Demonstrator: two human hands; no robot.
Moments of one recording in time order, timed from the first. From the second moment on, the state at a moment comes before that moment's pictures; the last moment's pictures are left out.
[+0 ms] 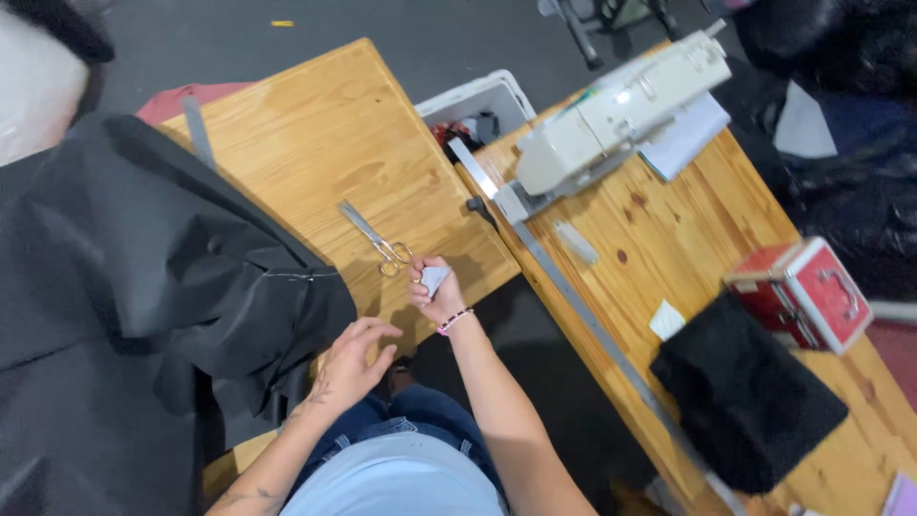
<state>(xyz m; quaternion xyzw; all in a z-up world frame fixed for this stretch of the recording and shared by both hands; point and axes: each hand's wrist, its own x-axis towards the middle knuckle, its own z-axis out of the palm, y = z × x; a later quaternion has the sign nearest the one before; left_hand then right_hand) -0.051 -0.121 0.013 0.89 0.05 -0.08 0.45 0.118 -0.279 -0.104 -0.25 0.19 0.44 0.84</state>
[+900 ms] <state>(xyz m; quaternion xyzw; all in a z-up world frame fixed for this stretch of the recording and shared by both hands) 0.191 -0.647 0.054 0.80 -0.49 -0.11 0.32 0.112 -0.856 -0.027 -0.47 0.38 -0.28 0.75</state>
